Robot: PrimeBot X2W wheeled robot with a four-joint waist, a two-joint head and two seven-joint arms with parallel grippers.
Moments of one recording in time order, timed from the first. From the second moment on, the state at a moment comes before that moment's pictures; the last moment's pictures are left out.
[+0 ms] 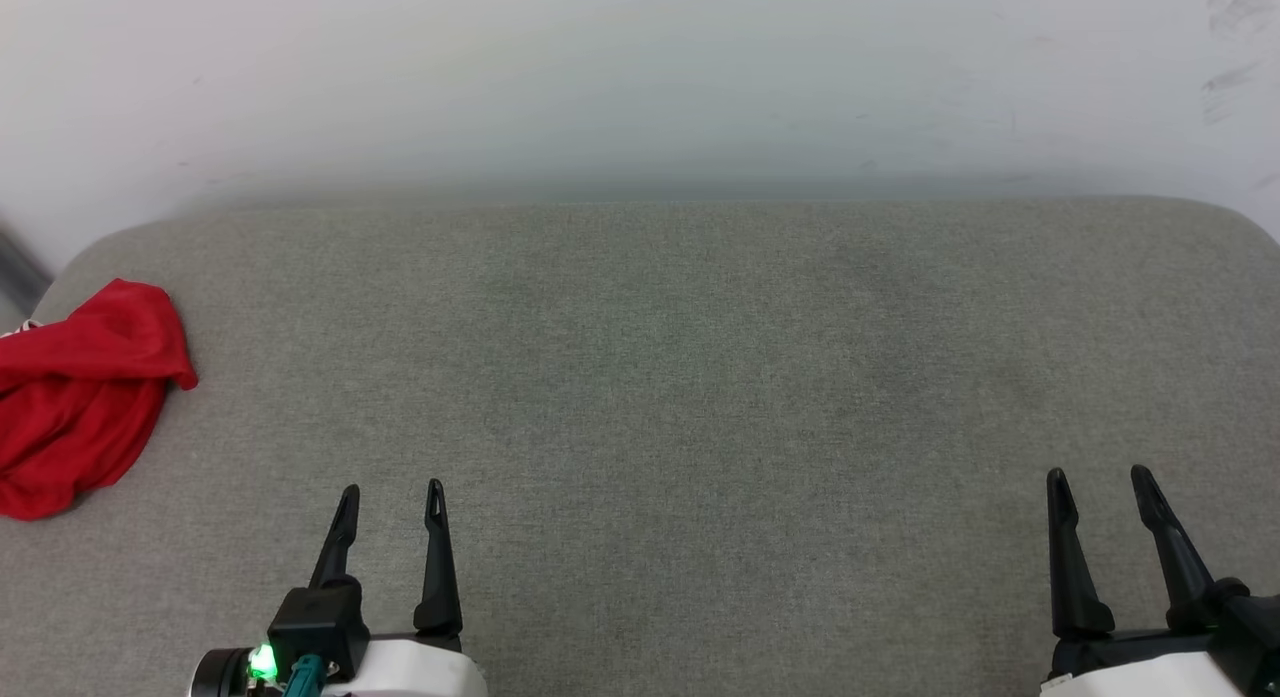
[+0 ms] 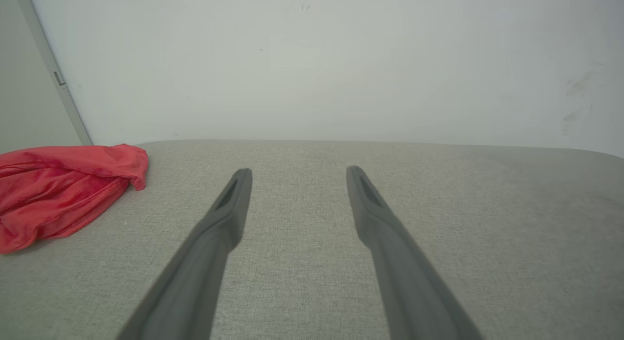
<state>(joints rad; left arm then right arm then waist) 0.05 0.05 -0.09 0.09 -0.11 0.10 -0.26 0.11 -0.05 -0.08 -0.02 0.11 0.13 -0.26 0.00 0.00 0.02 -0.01</state>
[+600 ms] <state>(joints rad) 0.05 0.05 -0.09 0.11 -0.13 0.10 -0.26 0.12 -0.05 -0.08 0.01 0.14 0.13 -0.26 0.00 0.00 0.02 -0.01</state>
